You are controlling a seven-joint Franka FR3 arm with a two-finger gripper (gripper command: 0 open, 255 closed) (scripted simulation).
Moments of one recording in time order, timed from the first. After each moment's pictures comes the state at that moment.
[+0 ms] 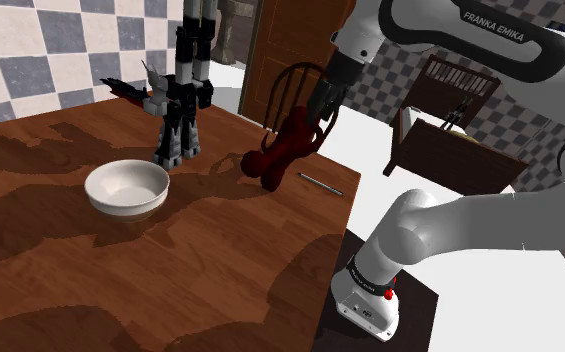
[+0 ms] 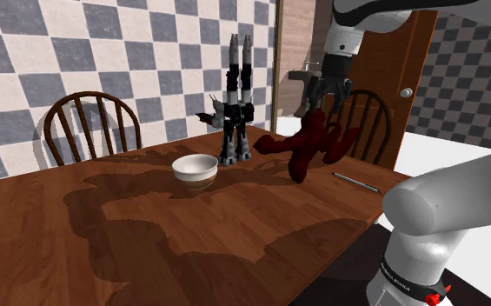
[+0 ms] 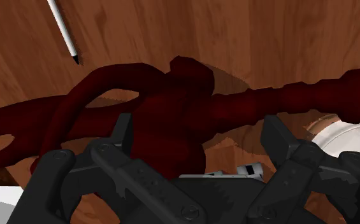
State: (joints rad) arm 0.01 -0.82 0.03 -2.34 0.11 1.61 0.01
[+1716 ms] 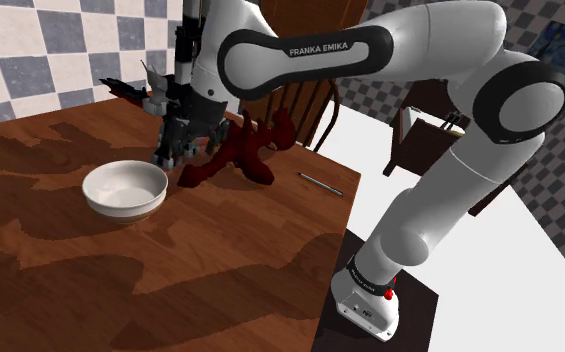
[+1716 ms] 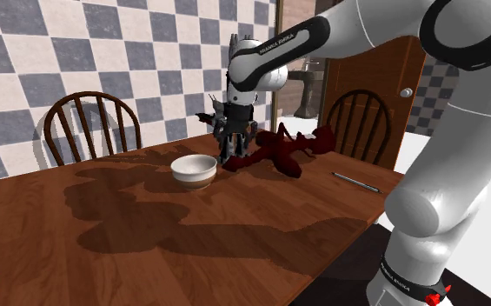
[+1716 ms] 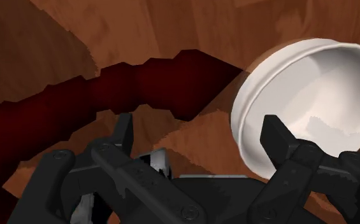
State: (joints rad) arm 0.08 -0.11 0.39 -2.11 0.16 2.13 0.40
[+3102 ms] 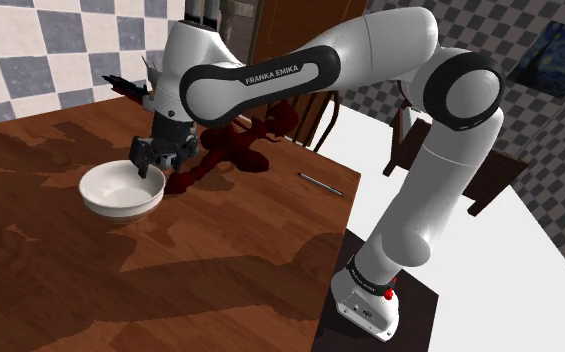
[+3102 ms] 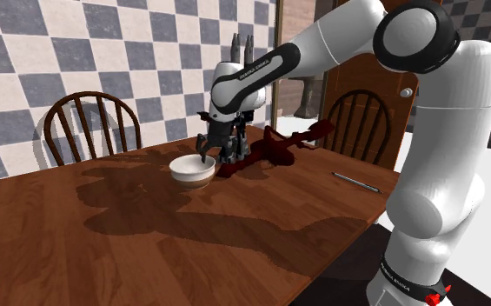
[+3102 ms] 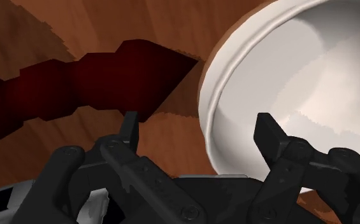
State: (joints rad) arm 0.12 0.14 0.43 -1.99 0.04 2.28 0.54
